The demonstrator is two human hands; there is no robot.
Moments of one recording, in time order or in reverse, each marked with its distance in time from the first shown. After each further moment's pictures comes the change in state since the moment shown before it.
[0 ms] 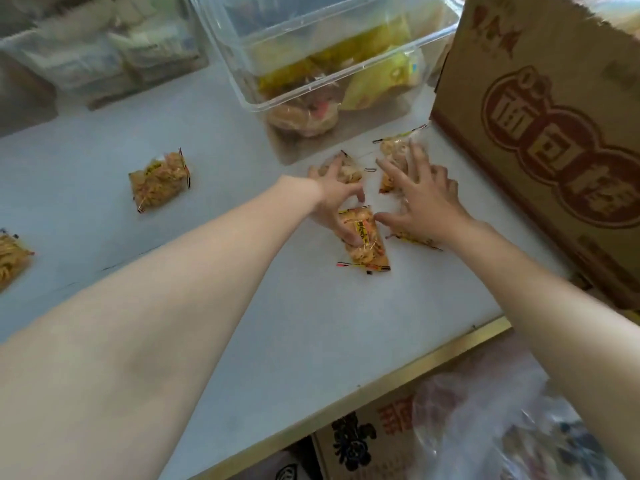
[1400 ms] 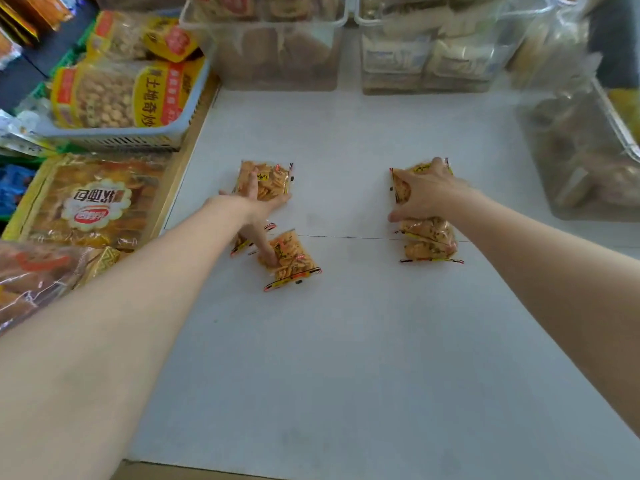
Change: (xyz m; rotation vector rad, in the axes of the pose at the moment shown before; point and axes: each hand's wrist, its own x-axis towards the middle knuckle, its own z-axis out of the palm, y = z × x) left_hand -0.241 -0.358 0.173 -0.381 -0.102 -0.704; right_hand 0.102 -0.363 0.054 -0.297 -0.308 -0.239
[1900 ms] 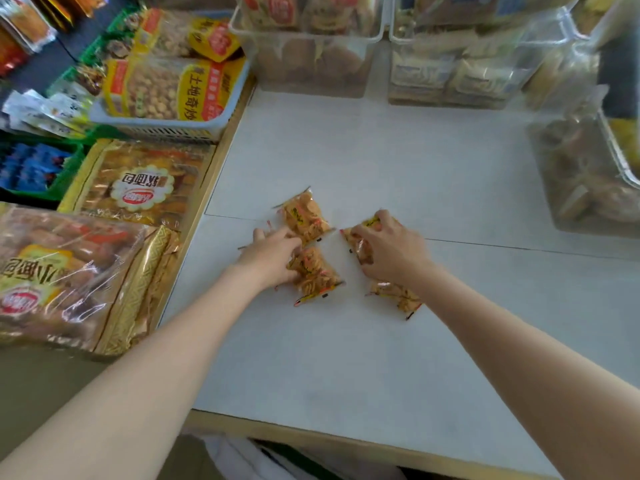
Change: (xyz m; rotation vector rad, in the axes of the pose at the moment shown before) left_hand -0.072 0.003 0.080 -0.227 0.312 0.164; right_hand -0.084 -0.075 0.049 -0.059 0.135 -0.349
